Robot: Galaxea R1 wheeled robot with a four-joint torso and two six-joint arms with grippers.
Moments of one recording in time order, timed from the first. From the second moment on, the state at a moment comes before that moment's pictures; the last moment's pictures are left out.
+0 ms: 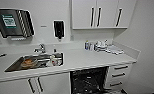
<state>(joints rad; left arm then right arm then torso) 1.56 2.57 -2.35 0.76 -0.57 -0.80 -1.33 2.77 -2.39 0.08 -0.12 0.05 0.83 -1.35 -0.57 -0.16</state>
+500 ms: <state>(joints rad) 1.59 2.76 -2.59 0.76 -0.48 -0.87 -1.44 2.79 -2.40 0.07 -0.05 0.02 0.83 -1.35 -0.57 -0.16</state>
